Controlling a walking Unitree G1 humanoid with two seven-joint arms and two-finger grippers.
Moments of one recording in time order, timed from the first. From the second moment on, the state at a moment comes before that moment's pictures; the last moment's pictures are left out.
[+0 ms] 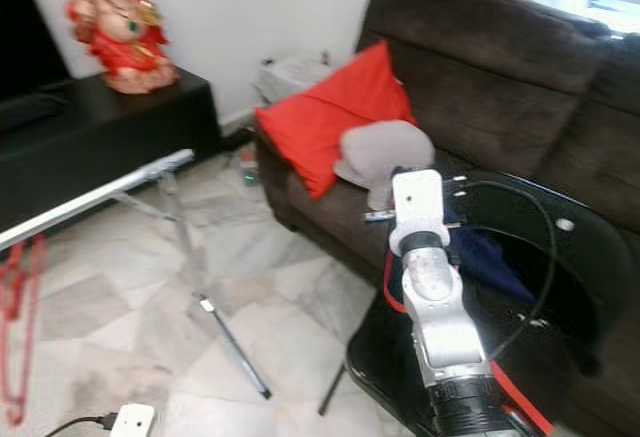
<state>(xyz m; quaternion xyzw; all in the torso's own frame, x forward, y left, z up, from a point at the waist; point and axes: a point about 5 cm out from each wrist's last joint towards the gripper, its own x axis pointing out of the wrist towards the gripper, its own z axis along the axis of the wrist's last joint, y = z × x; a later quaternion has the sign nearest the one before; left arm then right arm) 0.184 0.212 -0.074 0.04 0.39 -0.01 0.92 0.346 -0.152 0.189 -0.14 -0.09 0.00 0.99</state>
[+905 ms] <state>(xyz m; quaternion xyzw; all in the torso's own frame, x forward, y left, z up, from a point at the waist) 0.170 0.201 -0.084 0.02 0.42 -0.01 0.91 0.309 -0.084 0.212 -0.11 -0.19 0.31 0.93</state>
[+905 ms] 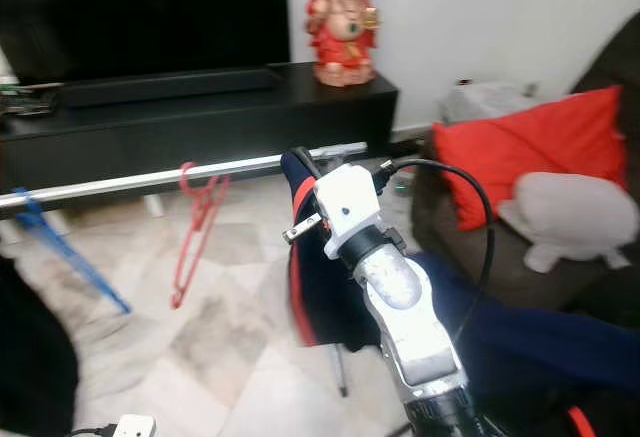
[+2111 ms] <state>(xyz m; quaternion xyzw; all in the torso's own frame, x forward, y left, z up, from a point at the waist) 0.170 0.212 -0.082 0.02 0.42 0.03 0.91 0.312 -0.158 0.074 0.04 0.09 0.07 0.99</state>
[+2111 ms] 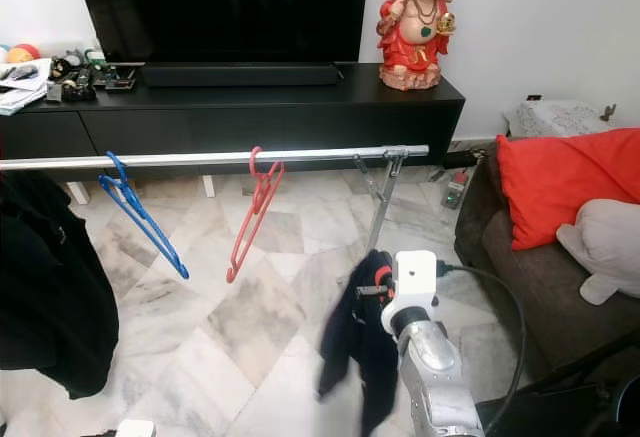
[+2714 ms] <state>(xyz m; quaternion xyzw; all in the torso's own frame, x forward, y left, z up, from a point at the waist) 0.170 0.216 -0.081 0.00 0.41 0.05 0.91 0.313 -0.166 0.067 0.04 0.08 0.05 0.99</state>
